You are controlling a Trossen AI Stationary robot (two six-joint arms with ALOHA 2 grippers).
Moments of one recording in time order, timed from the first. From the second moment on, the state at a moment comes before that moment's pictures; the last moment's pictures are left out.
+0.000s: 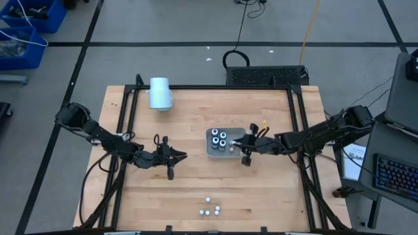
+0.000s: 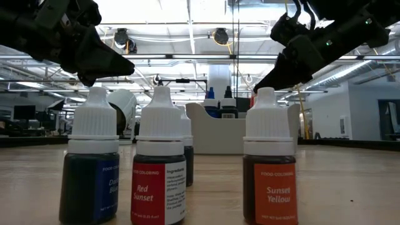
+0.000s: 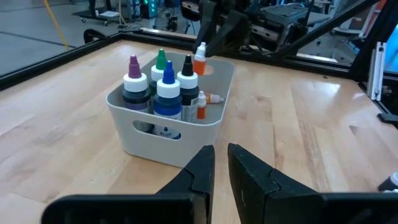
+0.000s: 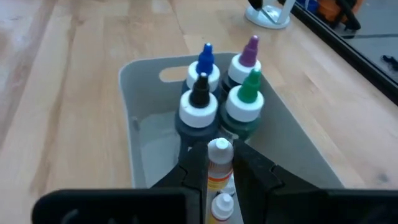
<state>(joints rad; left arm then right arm) -0.47 1.32 0.32 0.71 -0.64 -0.32 0.20 1.30 0.51 0.24 0.45 0.16</state>
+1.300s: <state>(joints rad) -0.47 1.32 0.32 0.71 -0.68 -0.26 0.12 1.31 0.42 0.28 0.55 0.25</state>
